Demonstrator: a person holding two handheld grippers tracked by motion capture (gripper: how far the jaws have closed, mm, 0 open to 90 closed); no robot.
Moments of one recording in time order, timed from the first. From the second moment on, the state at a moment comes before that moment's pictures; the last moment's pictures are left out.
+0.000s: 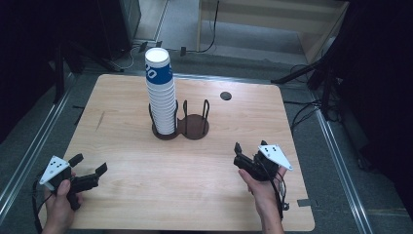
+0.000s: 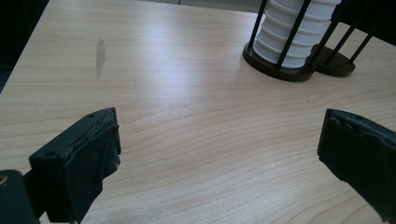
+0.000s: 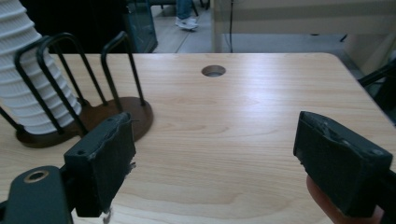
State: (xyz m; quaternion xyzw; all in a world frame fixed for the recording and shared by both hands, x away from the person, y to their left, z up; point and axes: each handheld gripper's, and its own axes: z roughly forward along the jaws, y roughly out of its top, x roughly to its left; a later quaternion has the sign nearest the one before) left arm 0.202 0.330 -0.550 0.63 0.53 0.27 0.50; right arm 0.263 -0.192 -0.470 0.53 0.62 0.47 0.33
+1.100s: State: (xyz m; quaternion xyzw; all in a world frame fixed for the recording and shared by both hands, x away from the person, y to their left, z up) left arm 0.202 0.328 -0.550 0.63 0.53 0.27 0.50; right arm 0.279 -0.133 -0.438 0.50 0.64 0.50 0.30
